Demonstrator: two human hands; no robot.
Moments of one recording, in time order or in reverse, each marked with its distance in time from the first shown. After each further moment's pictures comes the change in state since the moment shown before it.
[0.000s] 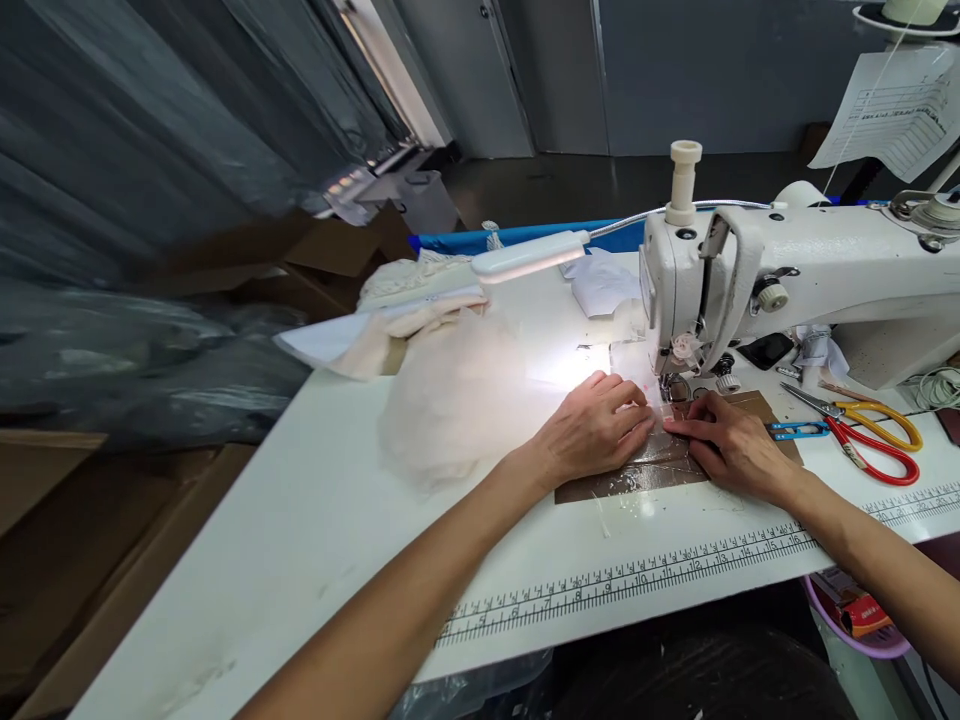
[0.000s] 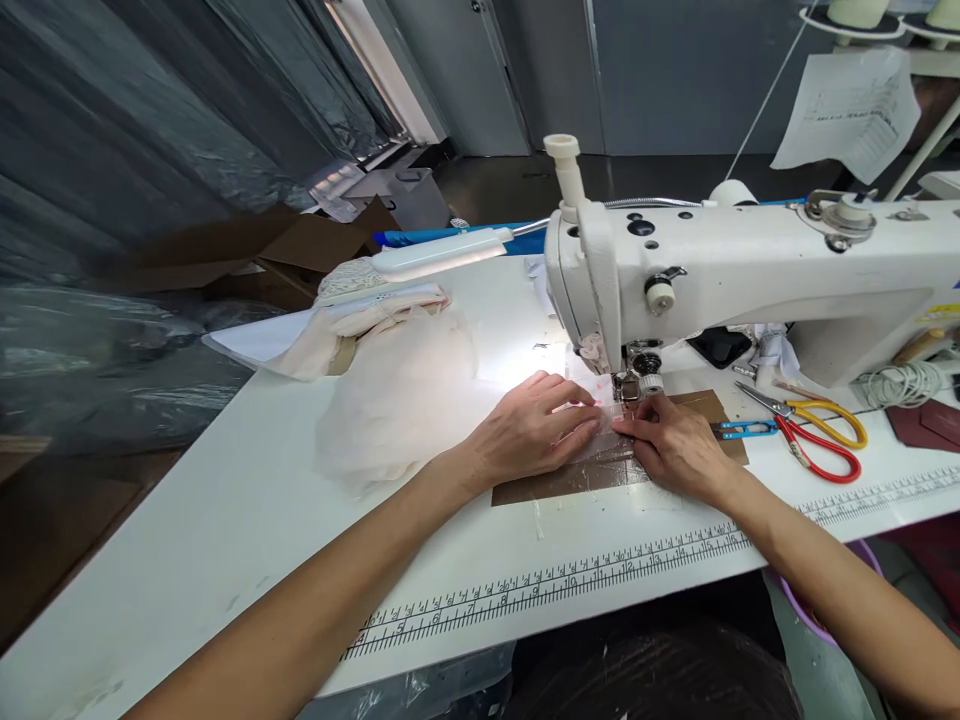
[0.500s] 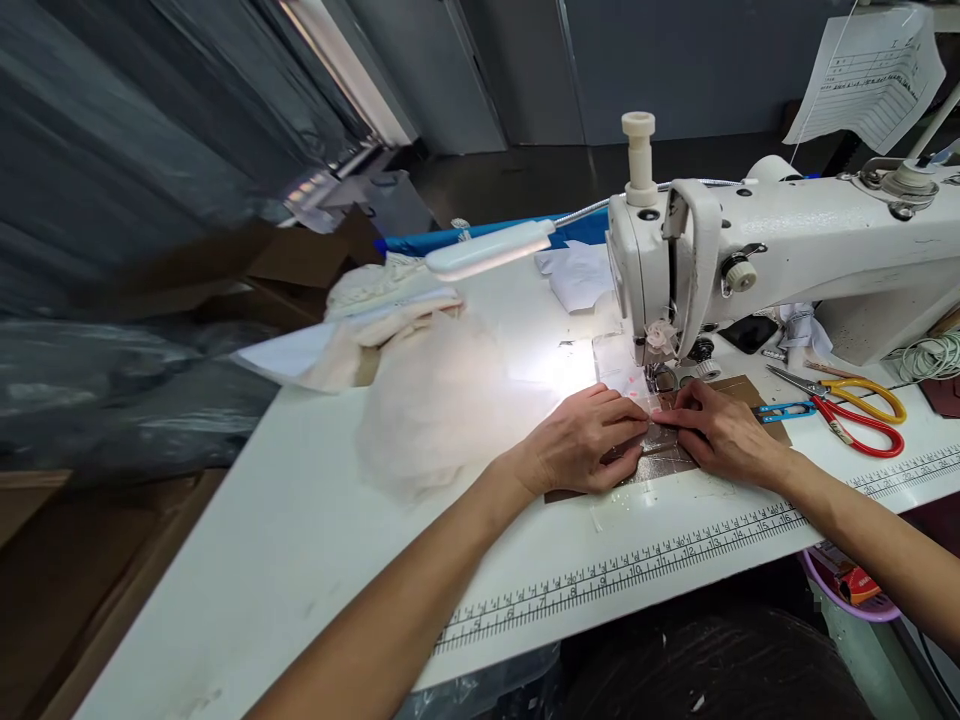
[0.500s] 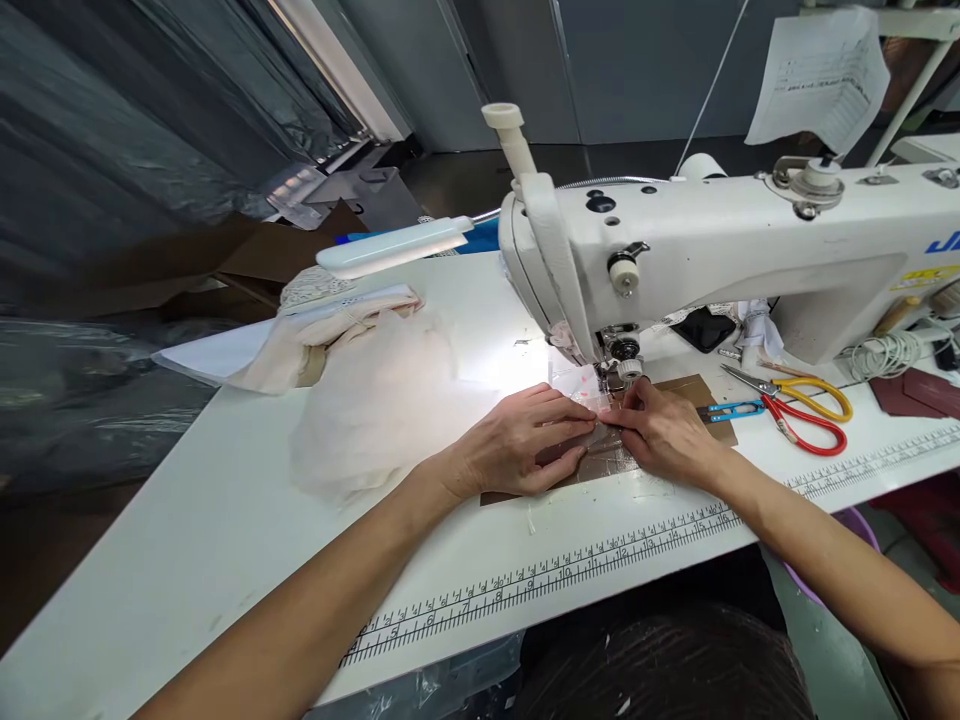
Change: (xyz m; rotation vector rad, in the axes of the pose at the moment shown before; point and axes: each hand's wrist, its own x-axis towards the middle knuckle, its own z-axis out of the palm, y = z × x) left_hand -0.001 0.004 0.001 -0.280 -0.042 0.120; right_hand 0.001 -0.005 -0.003 -0.017 -0.028 0.046
